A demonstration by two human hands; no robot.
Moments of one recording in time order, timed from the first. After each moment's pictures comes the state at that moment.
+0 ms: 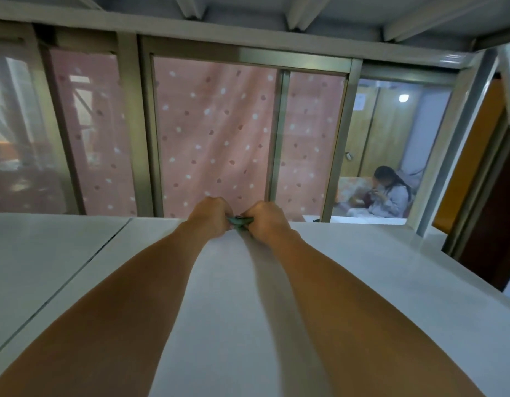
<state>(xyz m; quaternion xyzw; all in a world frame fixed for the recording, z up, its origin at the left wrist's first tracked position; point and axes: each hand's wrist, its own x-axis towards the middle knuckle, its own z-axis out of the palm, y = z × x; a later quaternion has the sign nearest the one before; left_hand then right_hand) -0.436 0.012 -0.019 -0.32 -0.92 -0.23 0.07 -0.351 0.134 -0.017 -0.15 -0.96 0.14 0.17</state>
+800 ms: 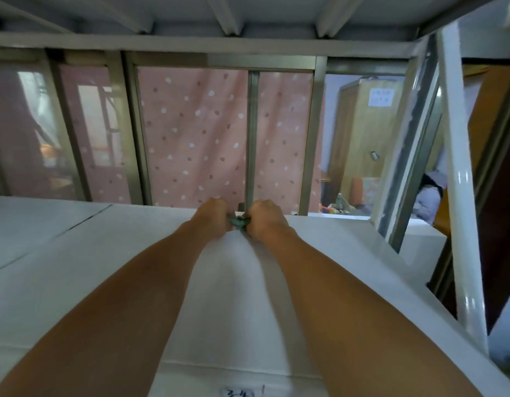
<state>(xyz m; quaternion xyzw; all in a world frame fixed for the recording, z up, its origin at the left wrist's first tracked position) -0.323 0.097 -0.016 -0.29 -0.93 -0.19 0.09 -0.263 0.225 -0.019 -0.12 -0.97 0.12 0.17</state>
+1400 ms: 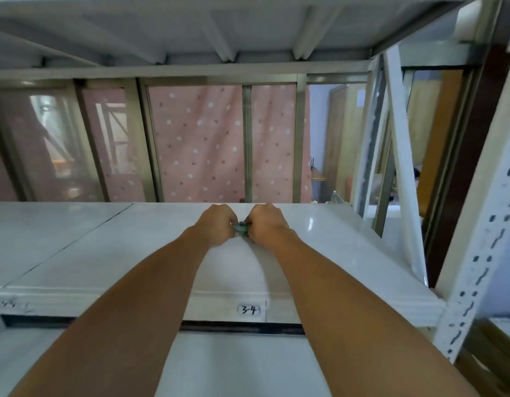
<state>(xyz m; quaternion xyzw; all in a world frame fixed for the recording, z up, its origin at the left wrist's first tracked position) -0.222 0.048 -0.017 -0.33 -0.92 -0.19 0.10 -0.158 0.177 -0.018 -0.13 -0.97 0.12 0.18</state>
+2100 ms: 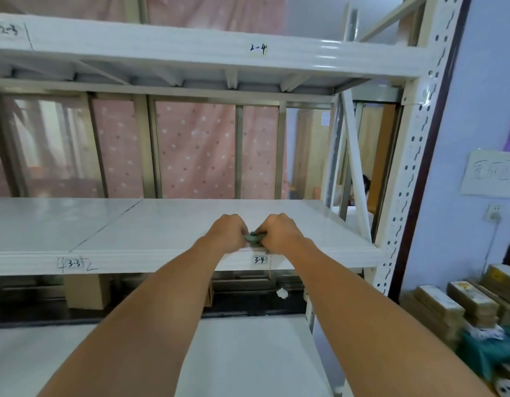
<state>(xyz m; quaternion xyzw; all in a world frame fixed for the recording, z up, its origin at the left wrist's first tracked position) -0.080 -0.028 -0.016 -0.38 -0.90 -0.22 0.05 -0.001 0.099 -0.014 -0.17 -0.97 0.09 0.15</state>
